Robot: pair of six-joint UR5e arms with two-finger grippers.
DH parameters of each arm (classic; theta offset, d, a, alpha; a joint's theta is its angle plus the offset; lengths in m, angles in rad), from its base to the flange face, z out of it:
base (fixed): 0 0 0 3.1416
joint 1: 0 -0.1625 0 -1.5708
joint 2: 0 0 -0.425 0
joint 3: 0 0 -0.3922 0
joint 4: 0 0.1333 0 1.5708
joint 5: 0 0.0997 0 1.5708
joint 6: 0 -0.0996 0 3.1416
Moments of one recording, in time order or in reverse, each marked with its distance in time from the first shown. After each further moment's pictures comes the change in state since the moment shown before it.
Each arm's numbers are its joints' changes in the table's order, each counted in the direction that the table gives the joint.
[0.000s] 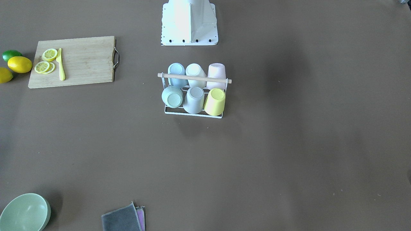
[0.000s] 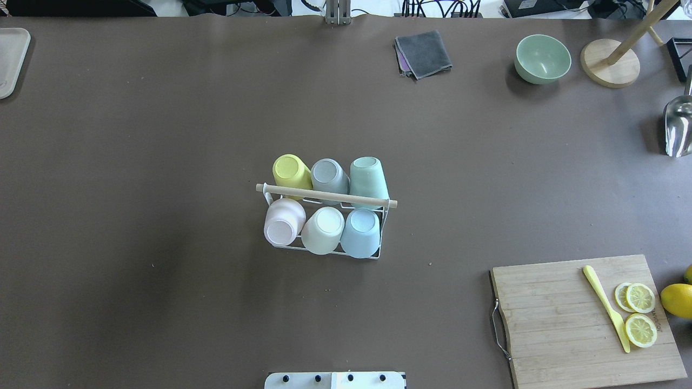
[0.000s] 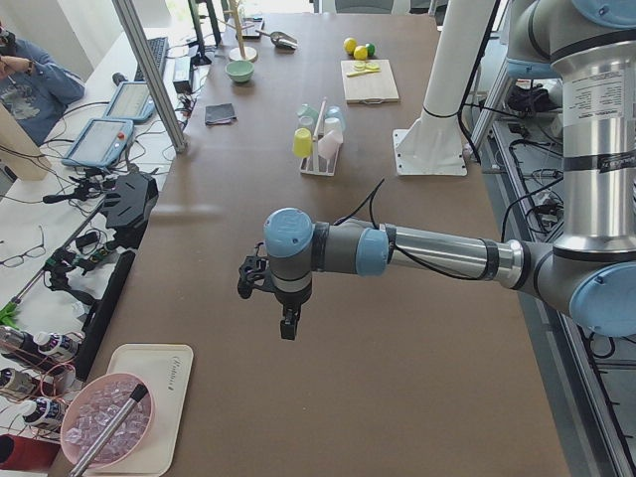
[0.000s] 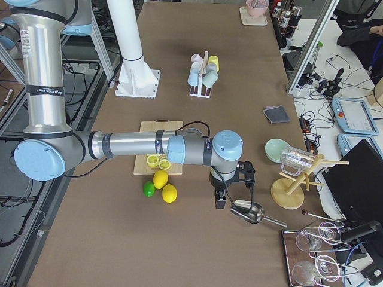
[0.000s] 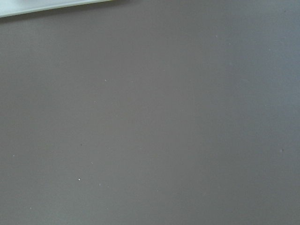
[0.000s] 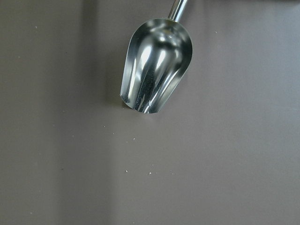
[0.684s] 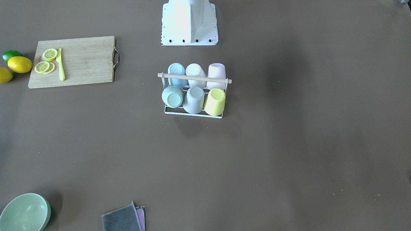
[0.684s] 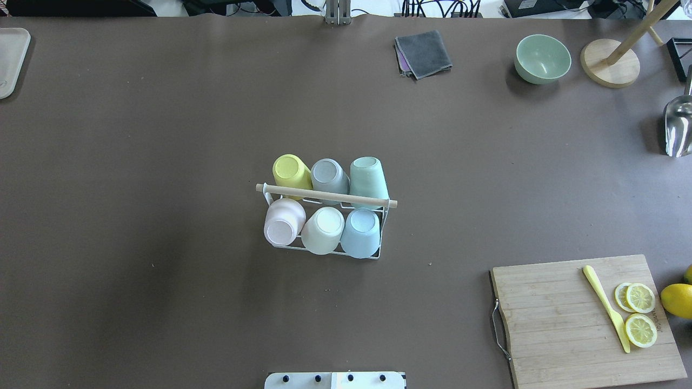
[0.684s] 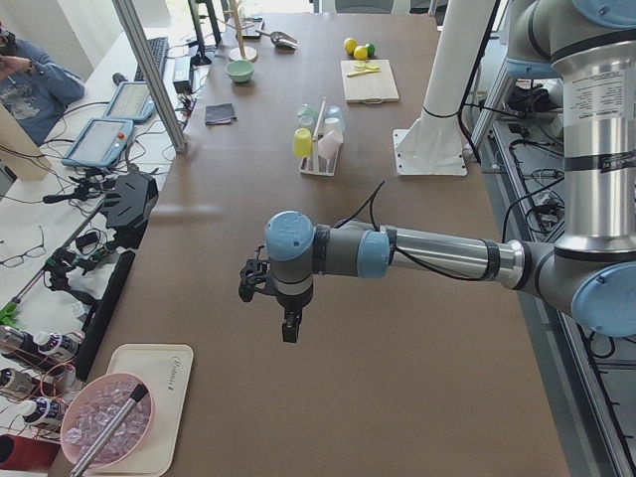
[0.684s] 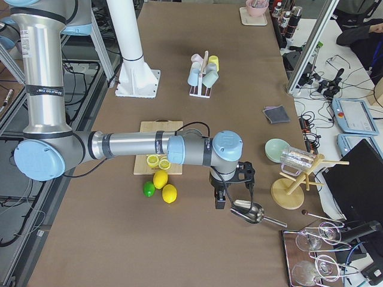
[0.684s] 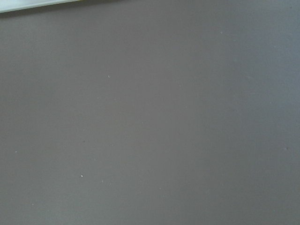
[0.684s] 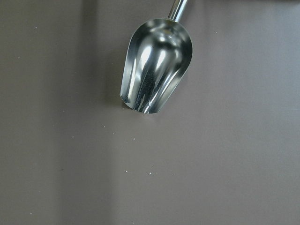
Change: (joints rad) left arm 0.001 0.002 0.006 0.000 0.004 0.000; right arm 0.001 0.000 -0.001 0.003 0.001 -0.001
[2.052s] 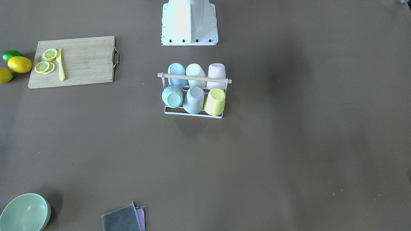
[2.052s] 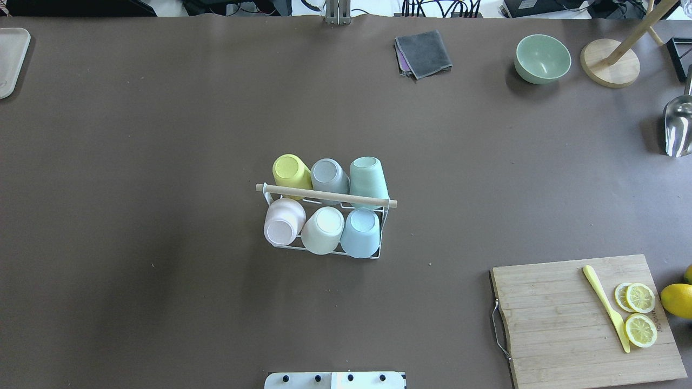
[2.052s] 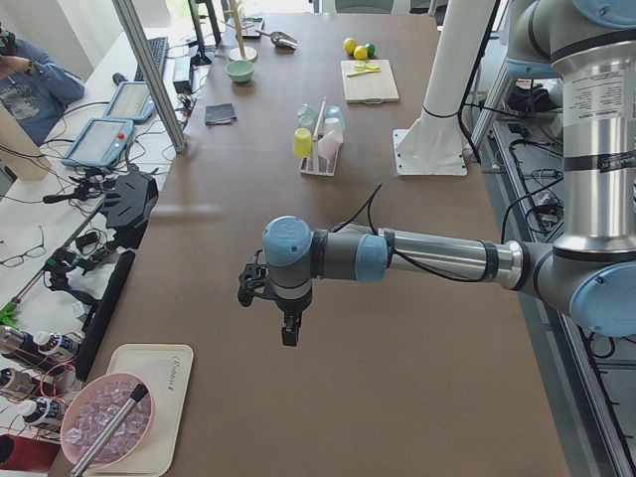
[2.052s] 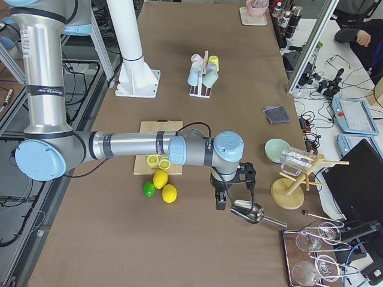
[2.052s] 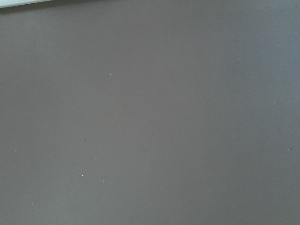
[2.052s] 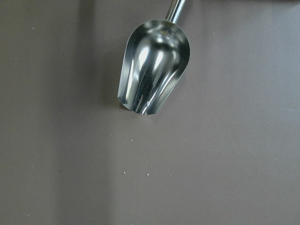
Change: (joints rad) left arm 0.001 -0.005 0.021 -0.002 -0.003 0.000; right arm -0.001 0.005 -0.006 -0.001 -0.004 0.001
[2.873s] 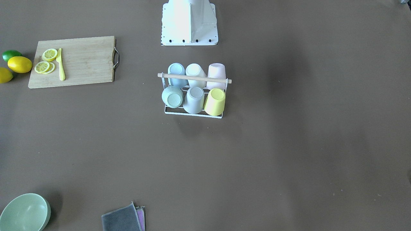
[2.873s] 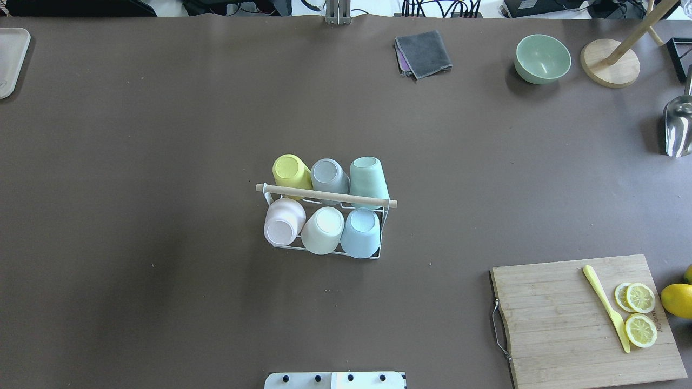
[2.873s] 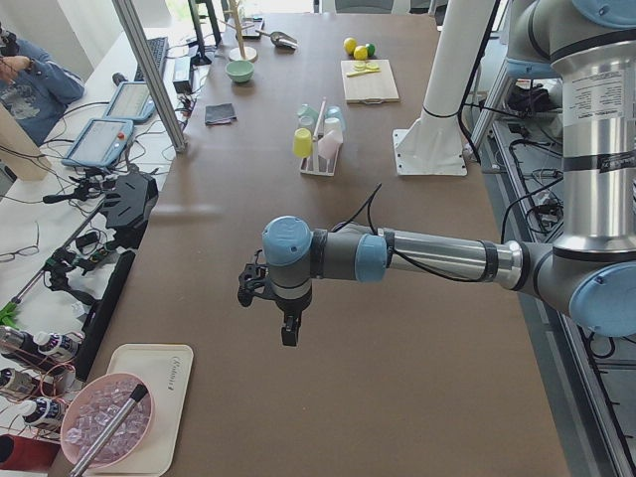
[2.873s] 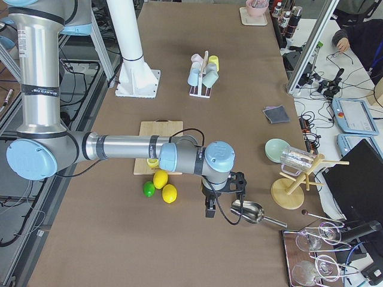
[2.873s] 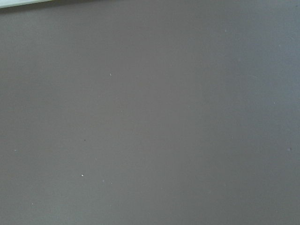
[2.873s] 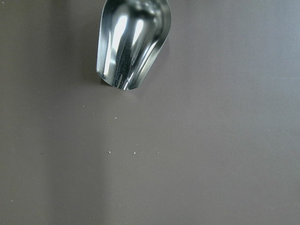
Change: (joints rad) left arm 0.000 0.000 0.001 0.000 0.000 0.000; right arm -0.011 -0.049 -0.007 -0.004 -0.003 0.000
